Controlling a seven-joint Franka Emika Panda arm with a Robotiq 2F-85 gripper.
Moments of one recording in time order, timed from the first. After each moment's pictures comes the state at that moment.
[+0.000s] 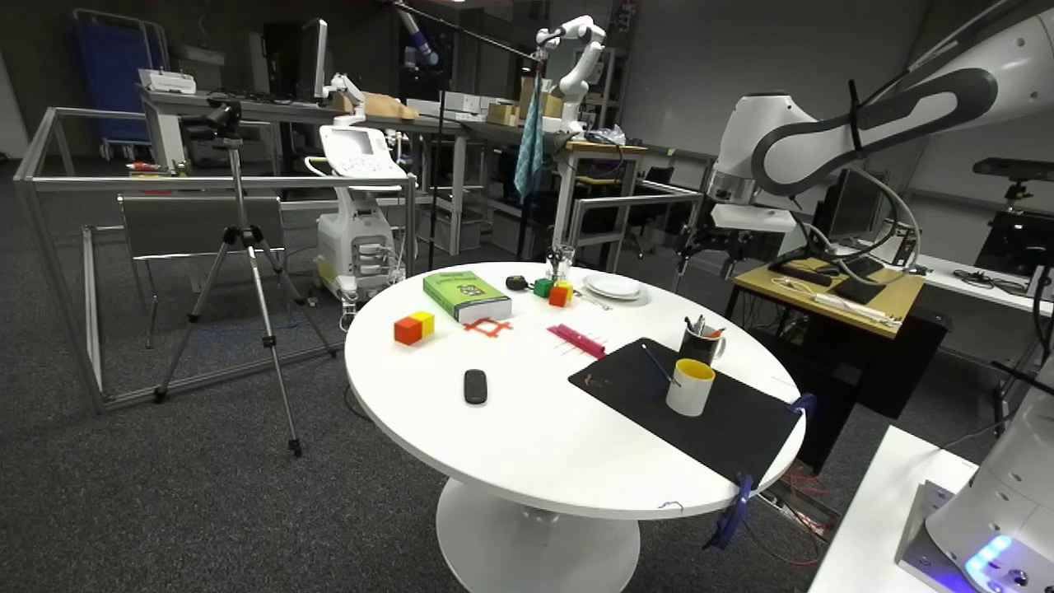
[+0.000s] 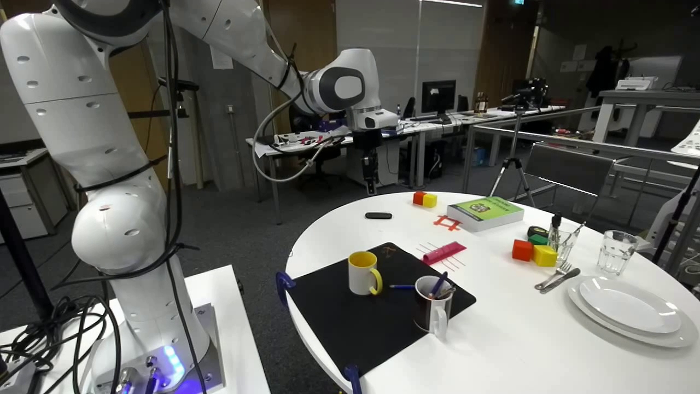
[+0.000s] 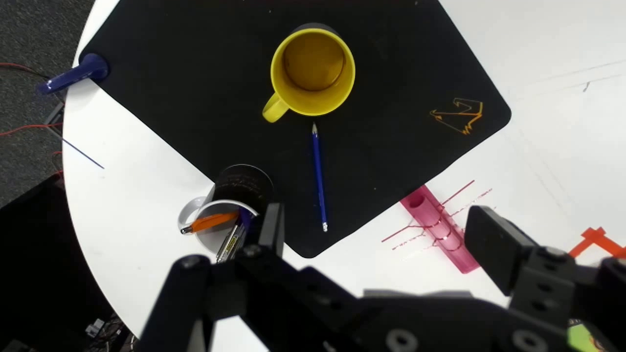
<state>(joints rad) -0.02 -0.09 0.10 -2.22 -0.13 2.23 0.82</state>
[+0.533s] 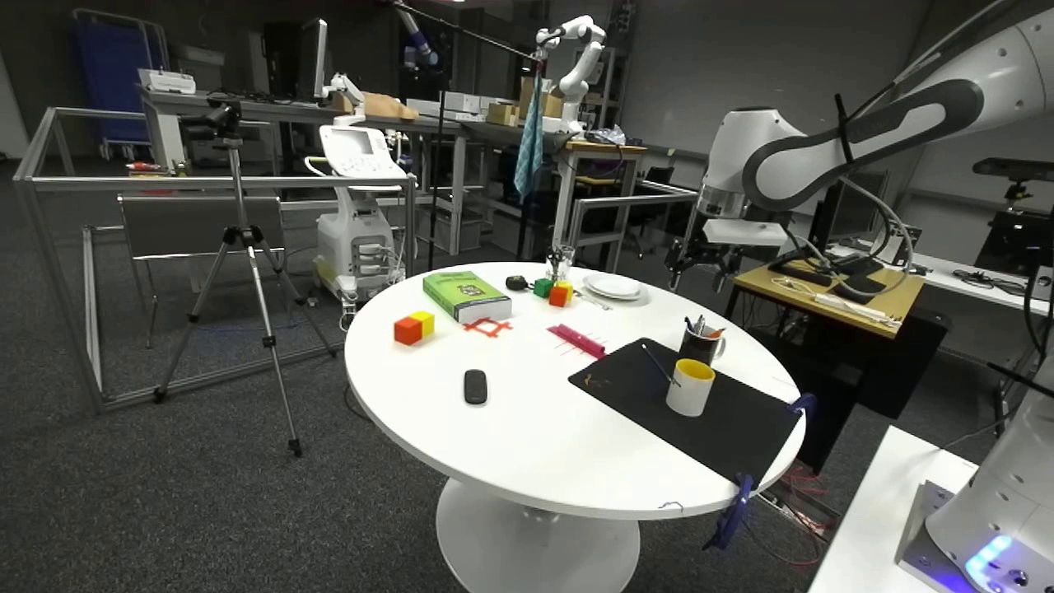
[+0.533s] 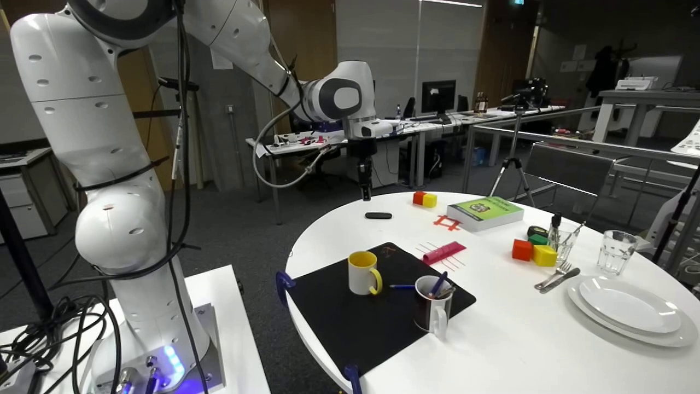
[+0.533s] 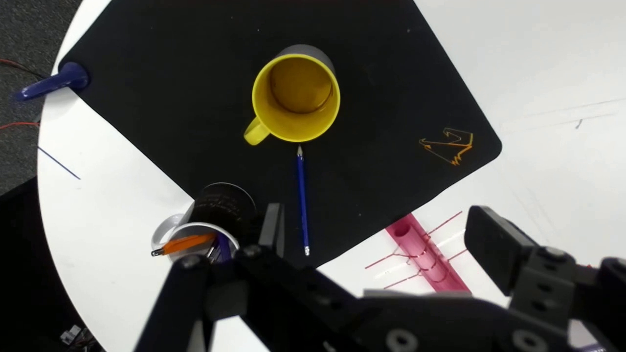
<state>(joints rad) 0.02 -0.04 0.10 -2.23 -0.13 2.26 0.81</state>
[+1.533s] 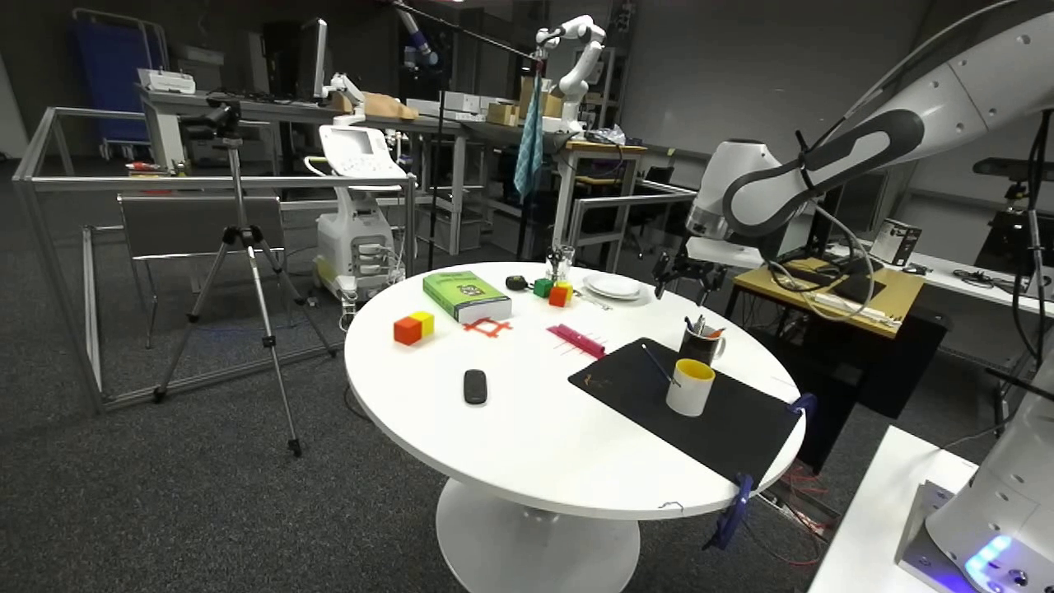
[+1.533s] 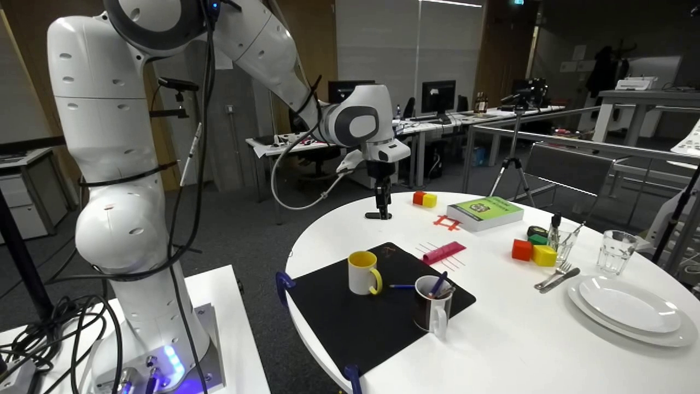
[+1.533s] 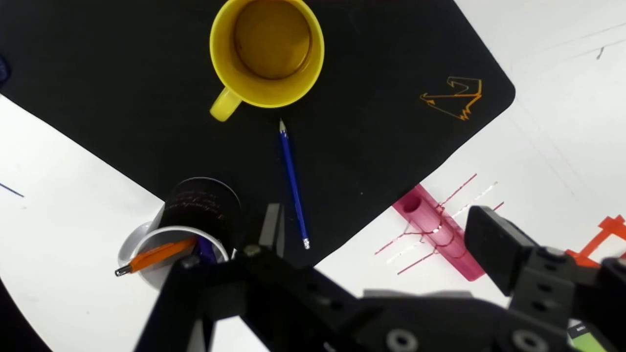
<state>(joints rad) 0.02 0.09 0.01 -2.22 -0.08 2.46 0.81</state>
